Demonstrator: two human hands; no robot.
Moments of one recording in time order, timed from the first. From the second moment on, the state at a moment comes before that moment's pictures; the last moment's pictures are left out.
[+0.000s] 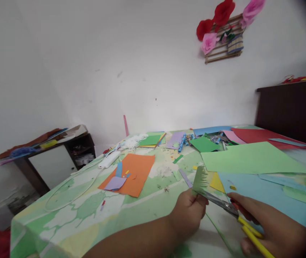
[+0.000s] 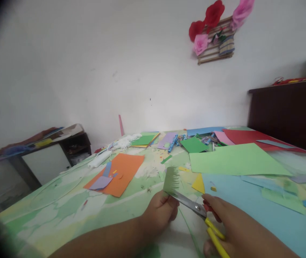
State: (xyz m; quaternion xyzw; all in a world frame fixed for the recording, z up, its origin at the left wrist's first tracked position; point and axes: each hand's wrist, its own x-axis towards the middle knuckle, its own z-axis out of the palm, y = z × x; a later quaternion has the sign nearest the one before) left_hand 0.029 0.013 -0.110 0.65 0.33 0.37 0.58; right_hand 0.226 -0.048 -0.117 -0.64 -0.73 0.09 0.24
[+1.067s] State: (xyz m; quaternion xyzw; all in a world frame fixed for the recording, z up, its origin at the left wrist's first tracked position) left_hand 0.030 0.015 -0.107 0.58 0.27 0.41 0.65; right_hand 0.256 -0.047 -0.142 -0.63 -0.72 0.04 0.28
